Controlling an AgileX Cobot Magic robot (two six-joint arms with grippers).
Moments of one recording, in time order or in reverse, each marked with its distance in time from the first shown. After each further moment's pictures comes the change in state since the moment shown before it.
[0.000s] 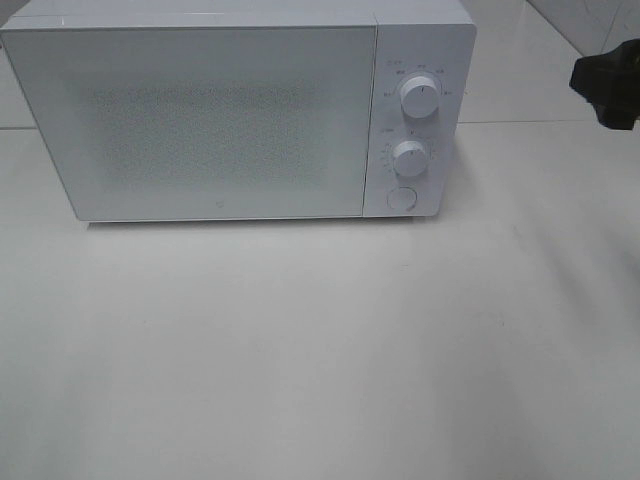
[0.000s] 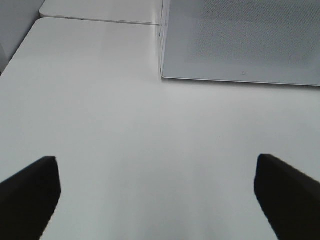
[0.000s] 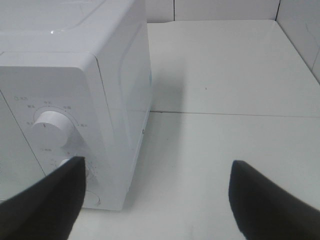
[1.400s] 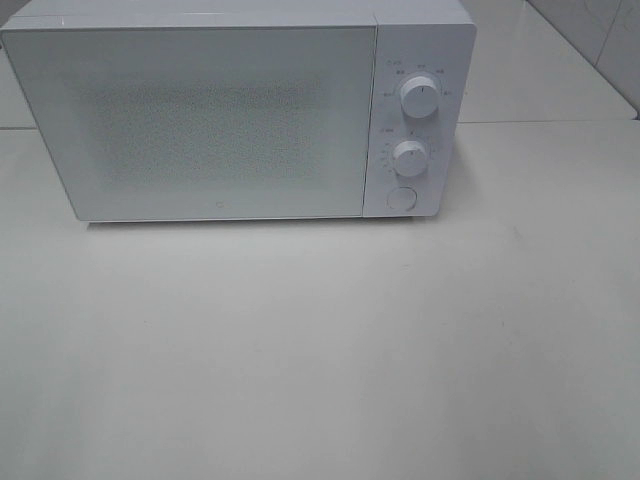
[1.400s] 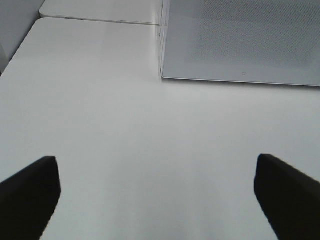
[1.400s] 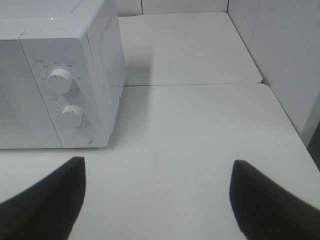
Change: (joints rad) left arm 0.000 0.000 0.000 0.000 0.000 0.000; right arm 0.000 -0.813 0.000 -0.003 0.842 0.006
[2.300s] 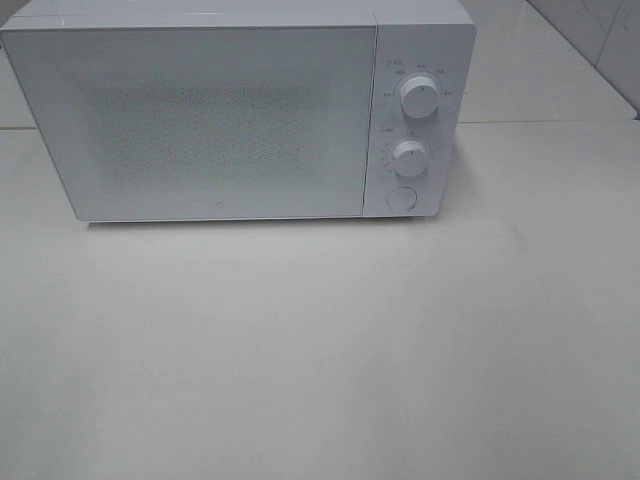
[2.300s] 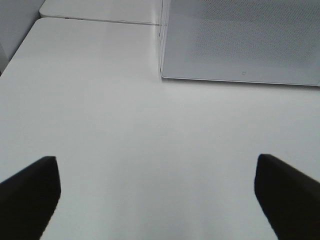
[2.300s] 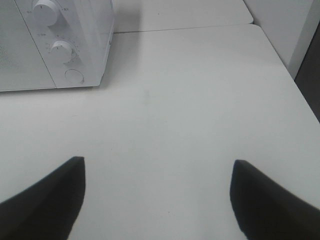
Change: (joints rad) left arm 0.000 0.000 0.000 0.000 0.000 0.000; right arm 0.000 -0.318 0.030 0.023 0.409 0.000
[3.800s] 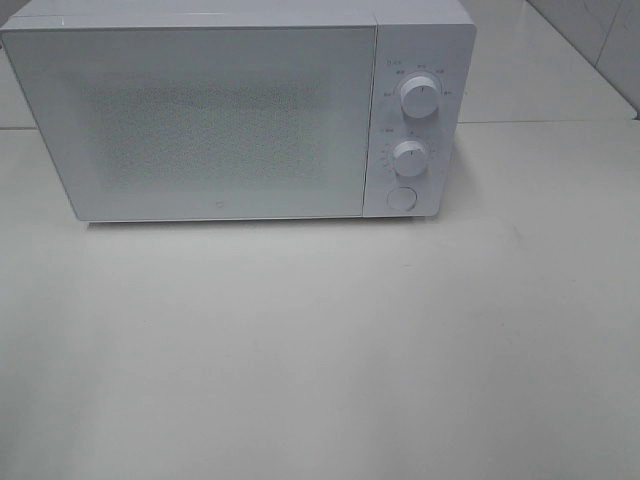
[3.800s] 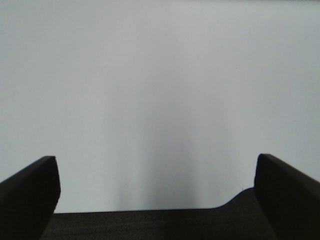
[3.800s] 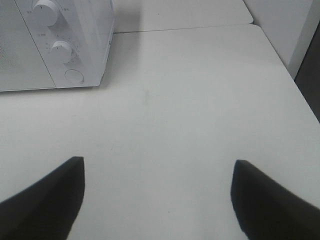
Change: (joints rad) left arm -0.058 0.351 -0.011 0.045 0.012 0.000; right arm 0.000 0.000 0.000 0.000 0.000 0.000
